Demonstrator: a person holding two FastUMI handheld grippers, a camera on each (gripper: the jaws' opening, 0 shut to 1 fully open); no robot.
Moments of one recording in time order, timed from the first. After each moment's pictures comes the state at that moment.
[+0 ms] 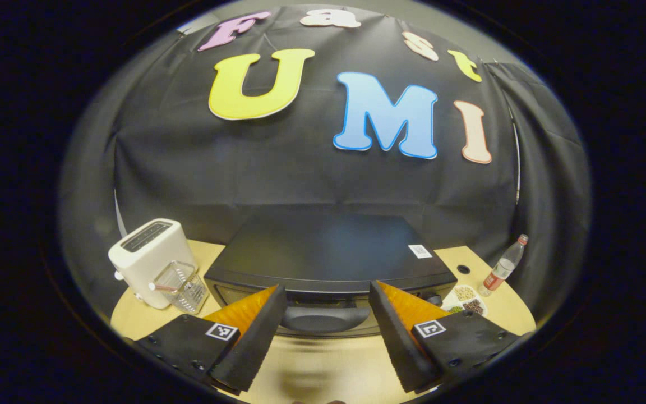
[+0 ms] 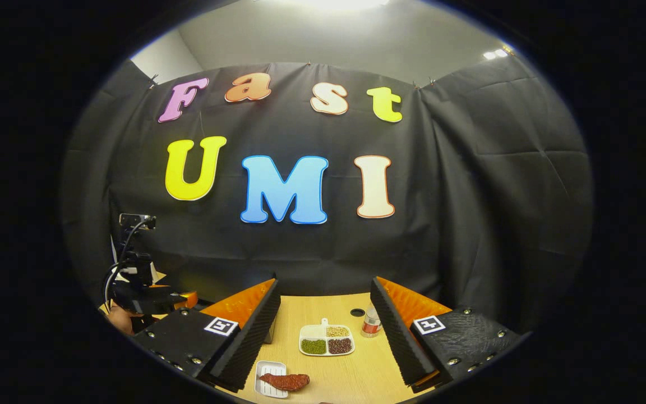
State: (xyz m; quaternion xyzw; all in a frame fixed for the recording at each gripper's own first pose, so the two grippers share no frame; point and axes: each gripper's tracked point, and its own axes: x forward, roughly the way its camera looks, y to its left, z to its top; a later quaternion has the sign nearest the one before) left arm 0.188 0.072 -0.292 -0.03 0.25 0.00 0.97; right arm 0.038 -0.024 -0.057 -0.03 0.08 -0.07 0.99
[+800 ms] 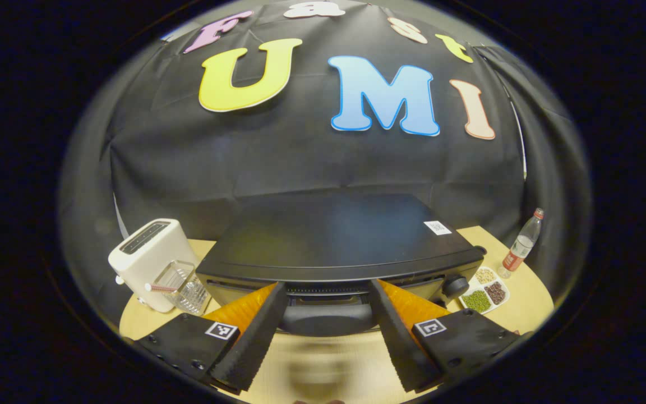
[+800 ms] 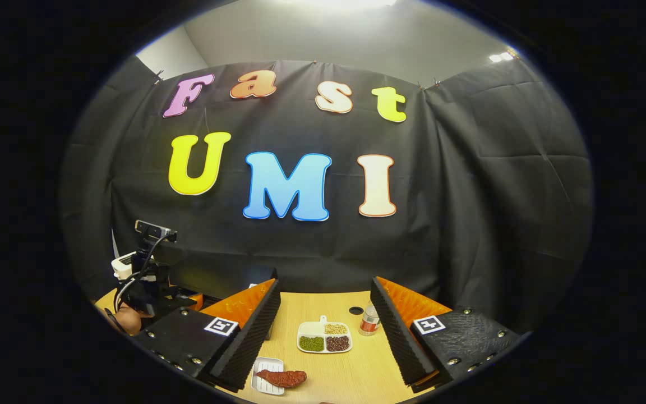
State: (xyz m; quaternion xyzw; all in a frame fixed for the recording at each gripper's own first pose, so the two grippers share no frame) left arm 0.188 0.072 -0.323 0.01 0.27 0.00 0.96; right arm 0.029 -0.023 -0.059 -0.04 0.08 -0.06 0.99
